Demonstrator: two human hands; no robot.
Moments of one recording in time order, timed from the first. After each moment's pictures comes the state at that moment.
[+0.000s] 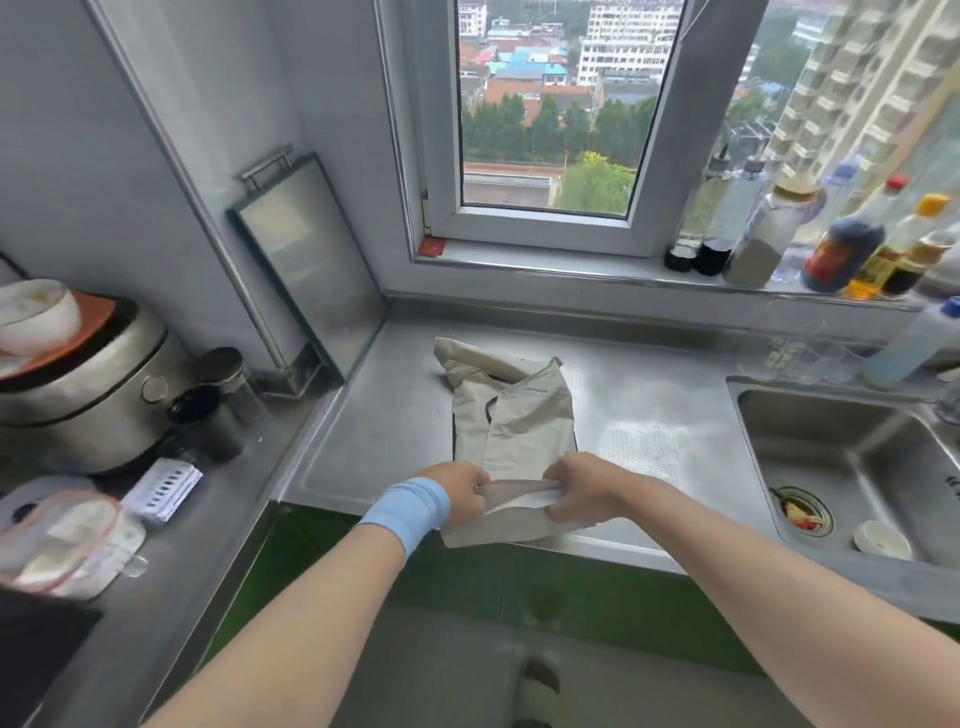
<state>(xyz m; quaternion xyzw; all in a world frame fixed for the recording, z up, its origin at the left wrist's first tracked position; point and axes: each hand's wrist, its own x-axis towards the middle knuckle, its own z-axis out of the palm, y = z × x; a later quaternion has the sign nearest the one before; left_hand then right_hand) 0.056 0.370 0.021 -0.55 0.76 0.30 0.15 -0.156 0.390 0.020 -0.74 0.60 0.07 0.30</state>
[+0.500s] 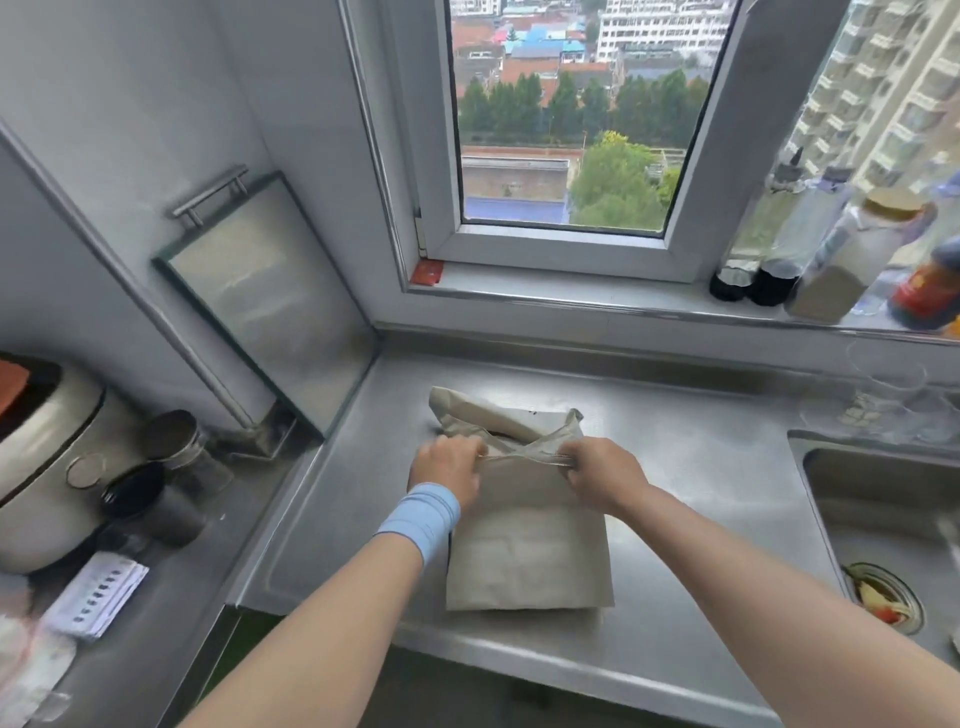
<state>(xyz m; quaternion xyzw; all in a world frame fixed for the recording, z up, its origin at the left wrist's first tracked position) 0.027 0.199 -0.015 -0.63 0.77 0.09 0.00 -0.194 0.208 -0.033 -0.70 0.68 -0.07 0.19</state>
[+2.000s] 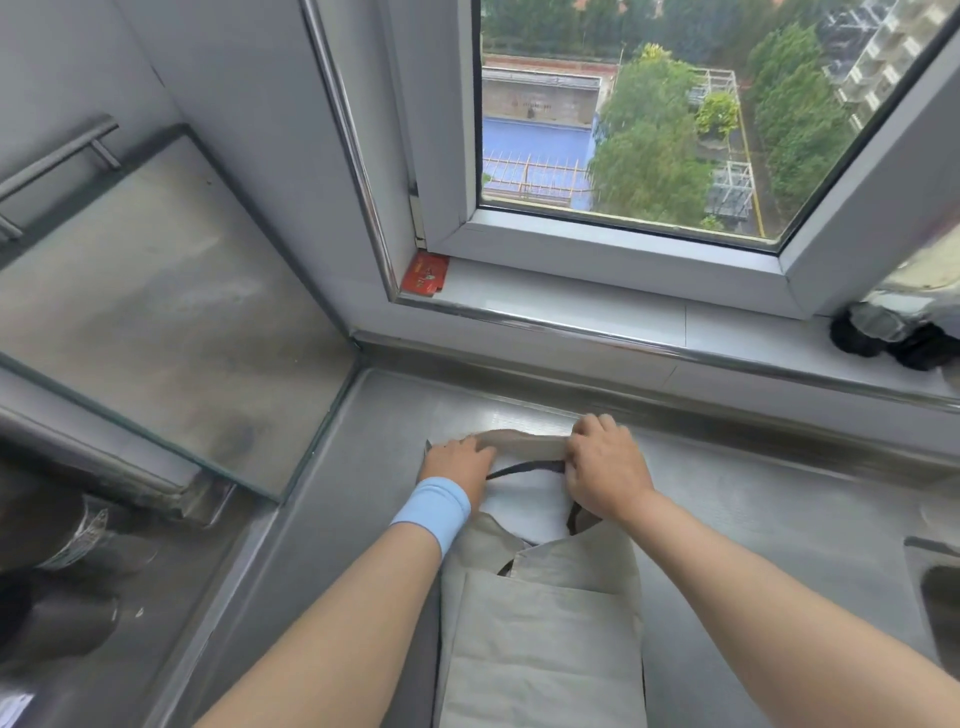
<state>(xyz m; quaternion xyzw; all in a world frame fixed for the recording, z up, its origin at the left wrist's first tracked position) 0.012 -0.003 -0.092 -0.58 0.79 0.10 0.19 -0.199 0.003 -0.114 -0.77 0.63 0.00 0.05</state>
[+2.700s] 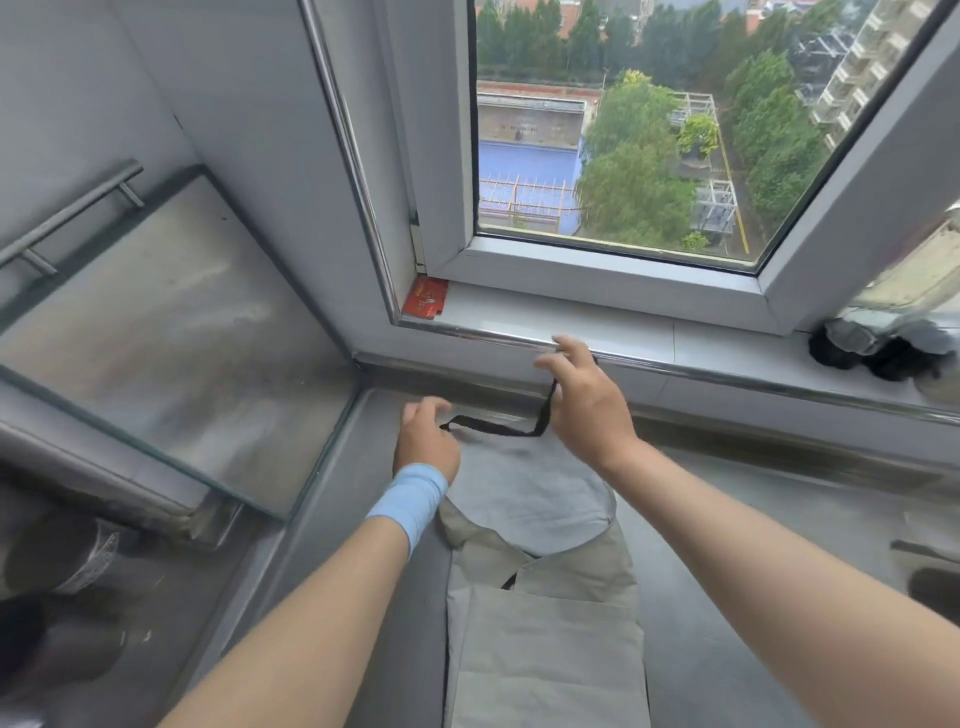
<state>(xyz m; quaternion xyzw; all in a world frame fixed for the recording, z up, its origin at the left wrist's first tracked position) 0.039 -0.024 -0.062 -0.74 0.55 0.28 -0.27 -0.167 -0.040 -0.027 -0.75 0.59 -0.29 0.07</state>
